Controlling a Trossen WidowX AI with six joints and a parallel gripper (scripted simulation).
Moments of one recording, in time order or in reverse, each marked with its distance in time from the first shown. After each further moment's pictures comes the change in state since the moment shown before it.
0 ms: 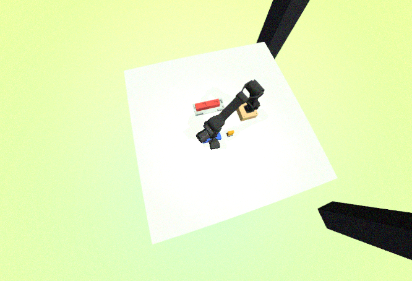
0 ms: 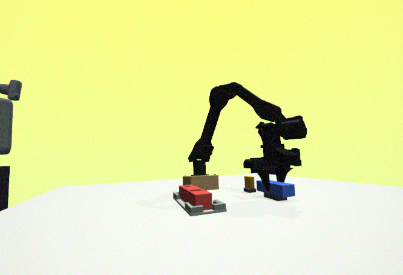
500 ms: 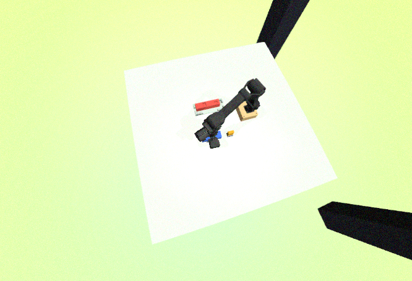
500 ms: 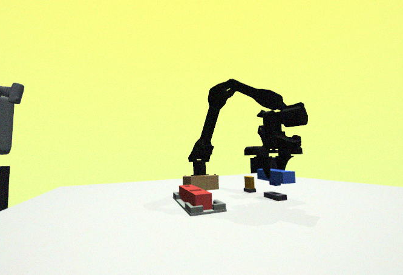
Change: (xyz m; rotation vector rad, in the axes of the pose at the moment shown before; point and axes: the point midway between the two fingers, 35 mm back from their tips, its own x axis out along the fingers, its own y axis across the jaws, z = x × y) arm -0.039 0.002 0.005 0.006 0.012 -0.005
